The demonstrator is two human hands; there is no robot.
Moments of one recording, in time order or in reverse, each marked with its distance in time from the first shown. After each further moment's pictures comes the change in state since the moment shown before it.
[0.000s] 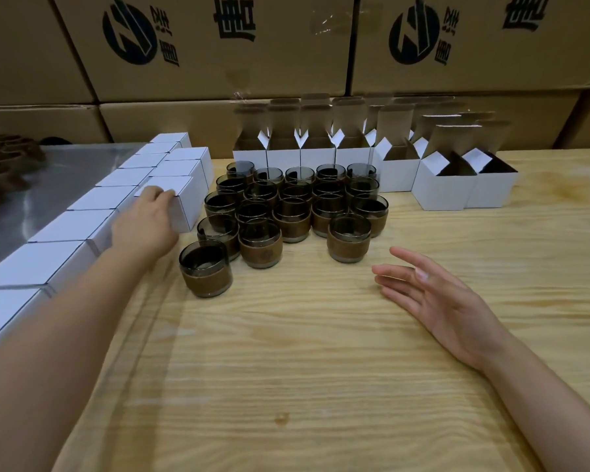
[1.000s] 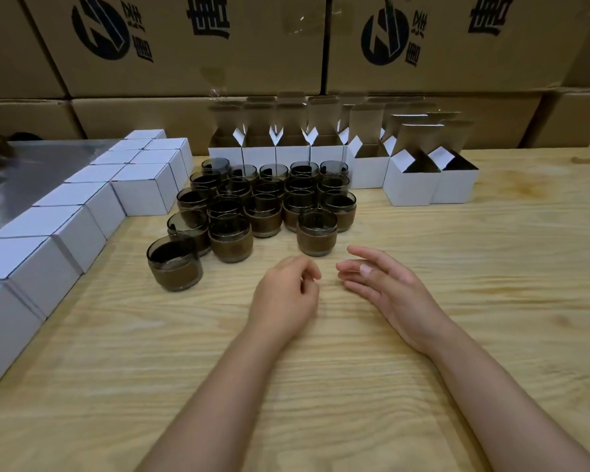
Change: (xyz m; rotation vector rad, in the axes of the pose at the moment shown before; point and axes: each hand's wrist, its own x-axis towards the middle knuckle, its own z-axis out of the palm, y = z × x) left_hand -0.147 0.194 0.017 -0.683 -0.219 0.194; right_hand -0.004 -0.001 0.014 -0.063 0.088 -0.017
